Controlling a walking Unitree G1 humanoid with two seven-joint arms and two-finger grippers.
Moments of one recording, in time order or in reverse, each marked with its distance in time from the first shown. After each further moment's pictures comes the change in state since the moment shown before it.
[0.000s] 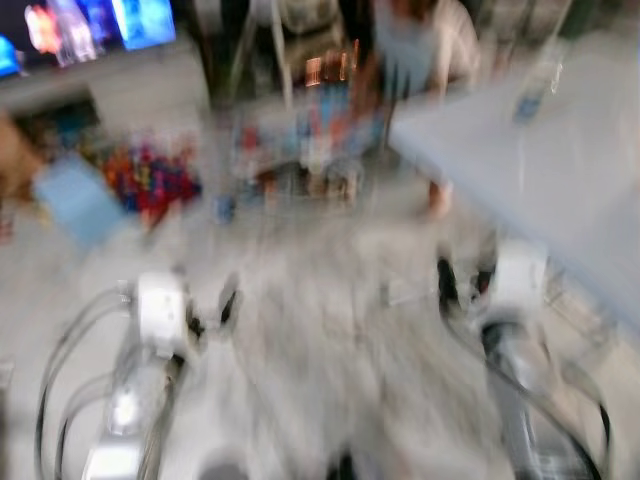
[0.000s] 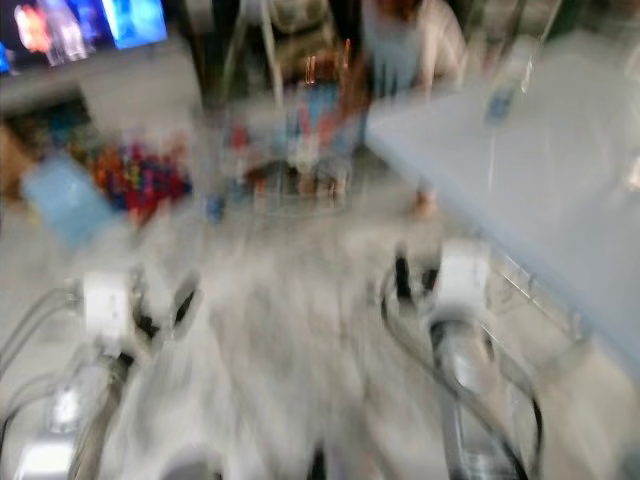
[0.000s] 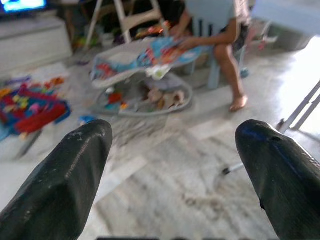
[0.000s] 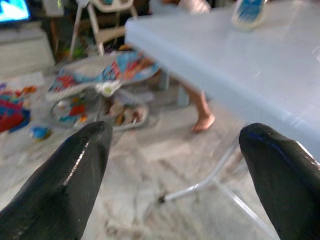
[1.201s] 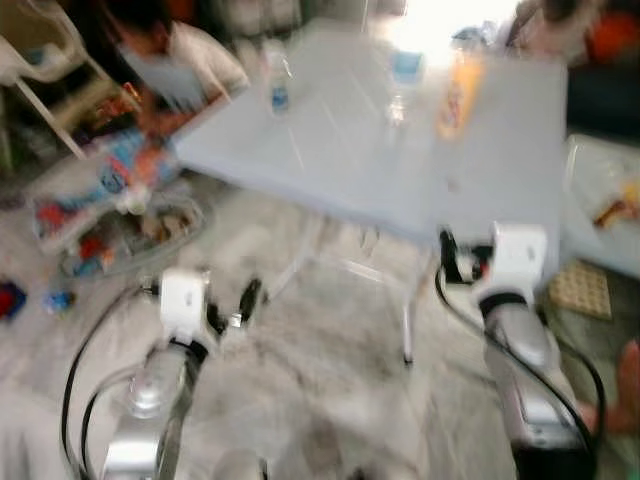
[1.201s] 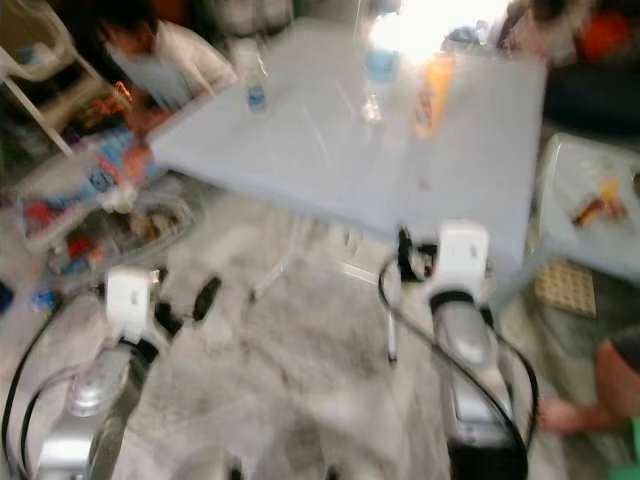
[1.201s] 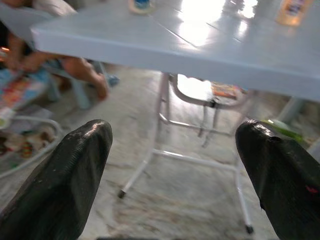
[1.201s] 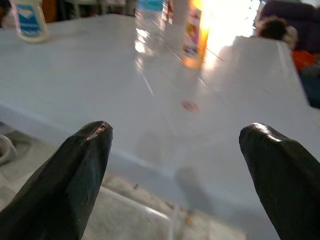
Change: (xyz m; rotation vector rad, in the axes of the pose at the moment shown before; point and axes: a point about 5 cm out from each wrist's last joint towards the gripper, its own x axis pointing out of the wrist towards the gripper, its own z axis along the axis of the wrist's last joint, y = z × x) left arm 0.015 -0.013 0.009 -0.020 -0.045 -0.045; right arm 0.023 0.001 0.015 -0.068 -0.093 -0.012
